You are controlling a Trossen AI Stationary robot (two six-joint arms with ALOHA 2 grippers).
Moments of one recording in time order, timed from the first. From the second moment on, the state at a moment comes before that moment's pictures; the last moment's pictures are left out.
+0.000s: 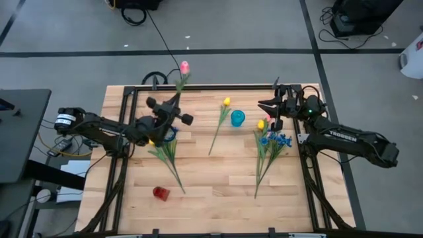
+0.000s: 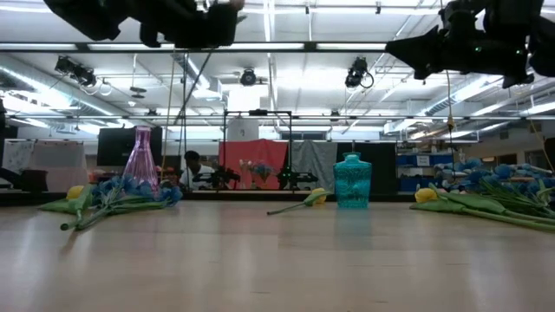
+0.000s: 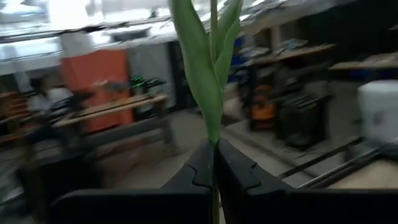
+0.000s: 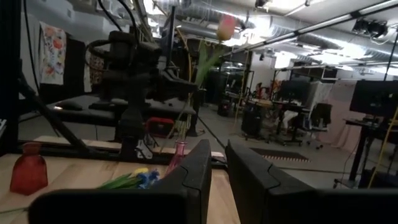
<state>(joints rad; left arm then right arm) -0.06 1.30 0.64 1.02 -1.25 0.47 -0.68 0.74 0.25 0.74 -0.52 -0.06</state>
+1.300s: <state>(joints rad) 0.00 0.94 0.46 1.18 -1.12 0.81 -0.68 0.87 0.25 0.94 -0.53 -0.05</state>
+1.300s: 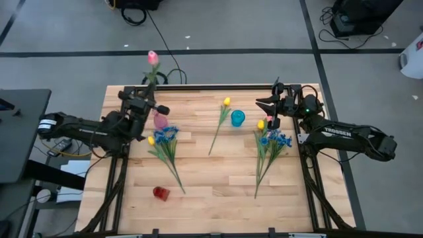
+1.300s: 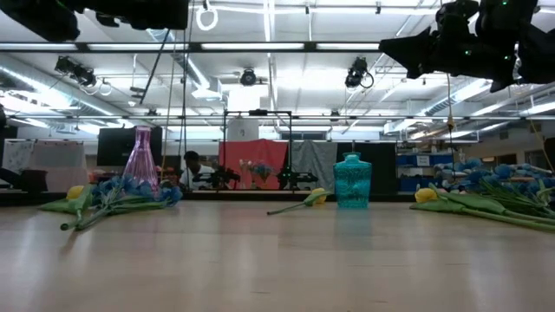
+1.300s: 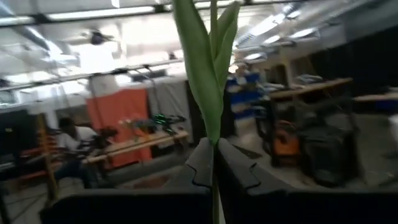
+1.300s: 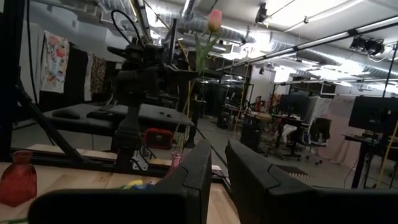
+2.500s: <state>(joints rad) 0.26 0.59 0.24 0.81 -0.53 0.31 -0.68 0.88 0.25 0.97 -0.54 -0.04</state>
